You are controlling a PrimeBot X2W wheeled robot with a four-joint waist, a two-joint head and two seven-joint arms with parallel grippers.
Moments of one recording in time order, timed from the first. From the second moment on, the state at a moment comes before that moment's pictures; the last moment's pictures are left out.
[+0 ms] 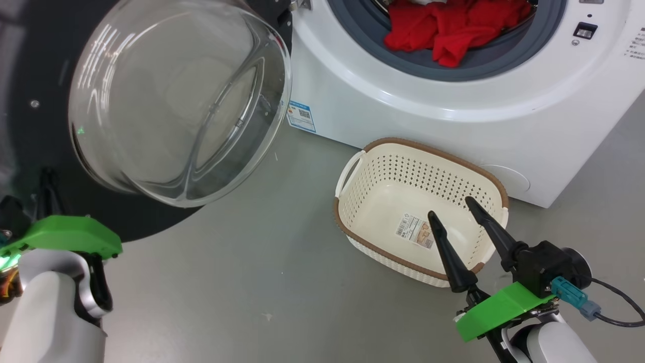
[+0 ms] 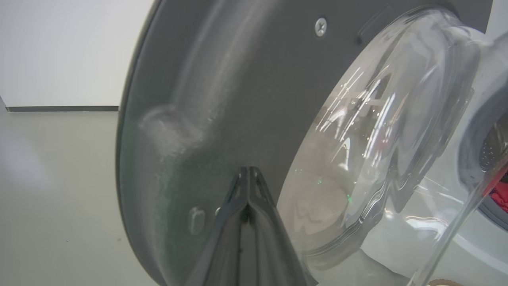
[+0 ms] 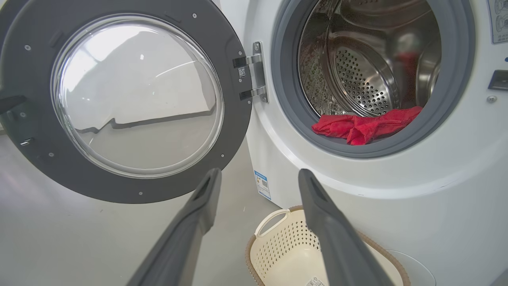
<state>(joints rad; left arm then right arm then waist) -0.58 0.18 0.05 0.69 -0.43 0.20 -0.25 -0.13 -0.06 0.15 0.11 0.23 0.12 -0.14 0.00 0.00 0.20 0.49</state>
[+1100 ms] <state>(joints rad) -0.52 0.09 0.17 0.52 -0.27 0.12 -0.25 -0.13 -0.06 0.15 0.14 0.24 0.12 -0.16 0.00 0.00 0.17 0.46</state>
